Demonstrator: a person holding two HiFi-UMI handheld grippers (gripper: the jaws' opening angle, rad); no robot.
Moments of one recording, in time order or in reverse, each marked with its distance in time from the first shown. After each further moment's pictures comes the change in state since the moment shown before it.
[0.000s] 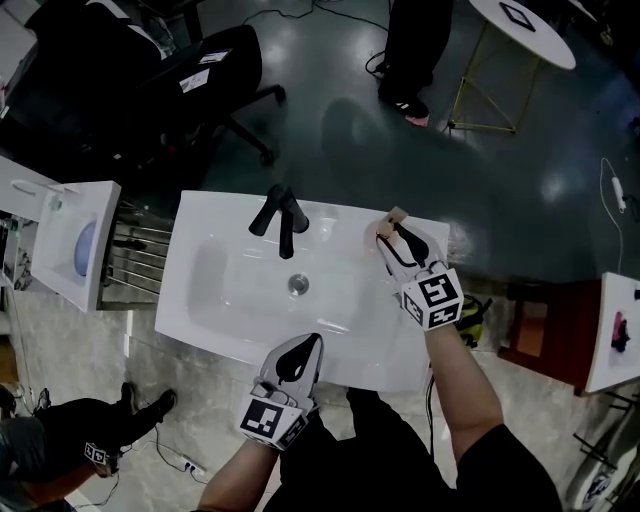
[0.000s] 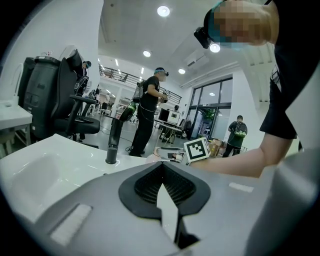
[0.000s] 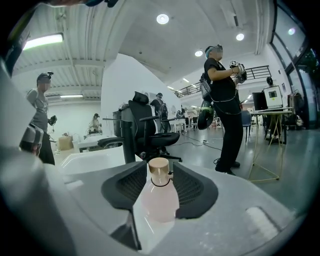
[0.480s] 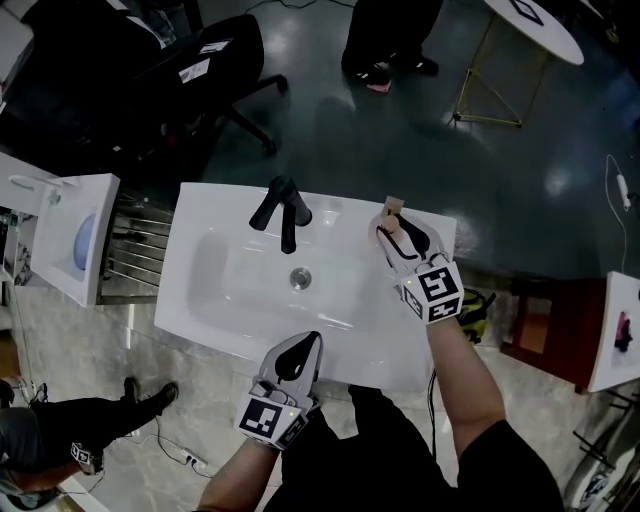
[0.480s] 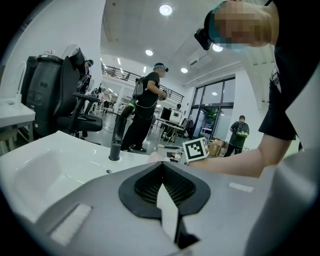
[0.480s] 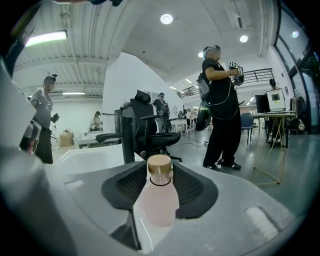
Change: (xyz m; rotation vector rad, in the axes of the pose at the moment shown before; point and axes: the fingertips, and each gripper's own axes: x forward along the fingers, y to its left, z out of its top) left arm -0.002 0.008 -0.008 -0.015 0.013 0.019; right arm 0.014 0.001 -0.006 -0.037 -0.003 0.005
